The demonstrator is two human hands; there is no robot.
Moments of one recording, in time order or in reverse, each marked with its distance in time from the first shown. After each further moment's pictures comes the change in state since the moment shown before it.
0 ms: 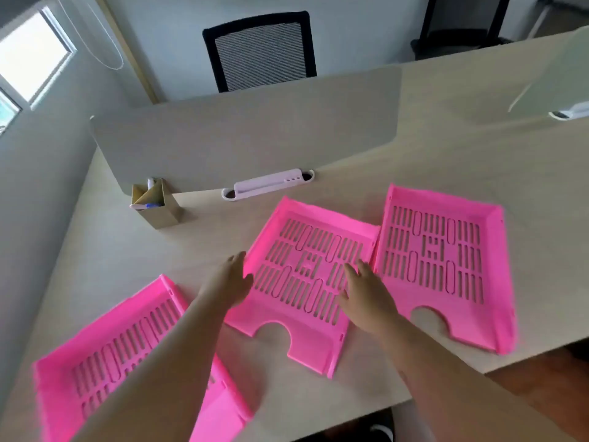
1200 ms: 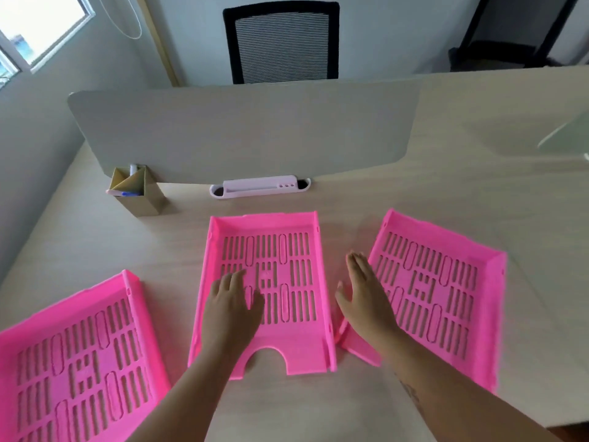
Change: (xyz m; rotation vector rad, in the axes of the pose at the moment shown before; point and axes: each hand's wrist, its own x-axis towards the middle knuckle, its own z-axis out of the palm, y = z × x) left_hand -0.031 0.088 0.047 -0.155 0.418 -0.093; right_hand 0.066 0.070 -0.028 0.112 0.174 -0.199
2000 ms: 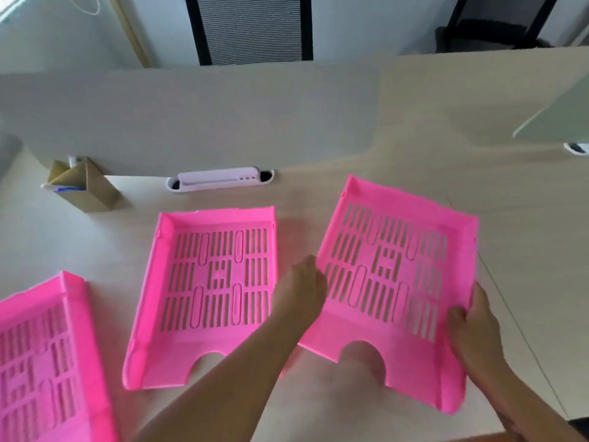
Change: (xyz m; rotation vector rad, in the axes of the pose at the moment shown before) left_hand 0.018 0.186 0.088 -0.112 -0.346 0.054; right_hand -0.052 0.163 -0.135 0.325 0.159 0.680
